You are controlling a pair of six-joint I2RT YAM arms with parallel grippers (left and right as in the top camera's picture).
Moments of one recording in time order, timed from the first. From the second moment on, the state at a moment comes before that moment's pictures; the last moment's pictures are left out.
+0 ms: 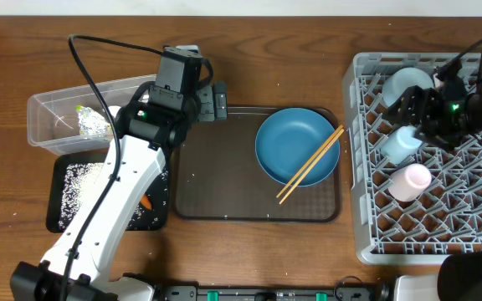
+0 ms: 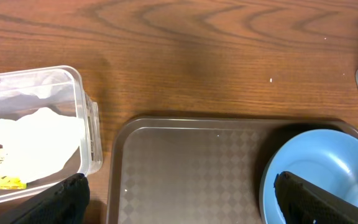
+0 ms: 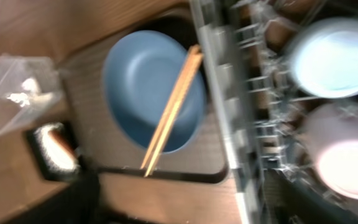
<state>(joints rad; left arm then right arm) -0.34 1.48 1.33 -0.71 -0.11 -0.32 -0.22 1.60 1.64 -1.41 -0.54 0.18</state>
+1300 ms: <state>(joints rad) -0.34 1.48 1.33 -0.71 -0.11 -0.32 0.47 1.60 1.16 -0.97 0.14 1.13</state>
